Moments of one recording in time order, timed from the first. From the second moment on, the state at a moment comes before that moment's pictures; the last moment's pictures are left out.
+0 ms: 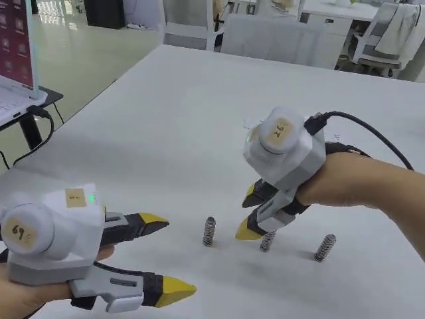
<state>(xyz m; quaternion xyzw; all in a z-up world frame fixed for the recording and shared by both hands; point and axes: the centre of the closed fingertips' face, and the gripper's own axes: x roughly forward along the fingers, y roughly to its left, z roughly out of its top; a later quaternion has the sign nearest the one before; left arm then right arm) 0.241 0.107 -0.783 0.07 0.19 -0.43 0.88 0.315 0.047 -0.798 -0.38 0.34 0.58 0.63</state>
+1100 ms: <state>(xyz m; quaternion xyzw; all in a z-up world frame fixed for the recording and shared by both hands) 0.250 0.099 -0.778 0.07 0.19 -0.43 0.88 0.320 -0.015 -0.761 -0.25 0.29 0.54 0.75</state>
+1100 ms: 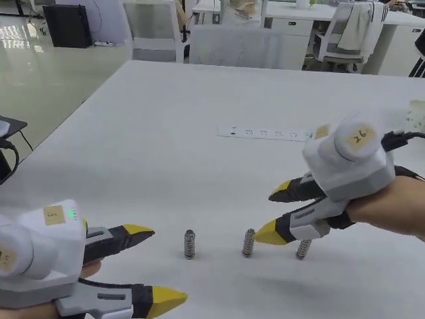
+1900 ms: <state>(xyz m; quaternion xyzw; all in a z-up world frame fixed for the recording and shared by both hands) 0.252 0.097 -0.774 0.07 0.19 -0.43 0.88 0.309 -0.067 -0.746 -0.18 0.22 0.50 0.82</state>
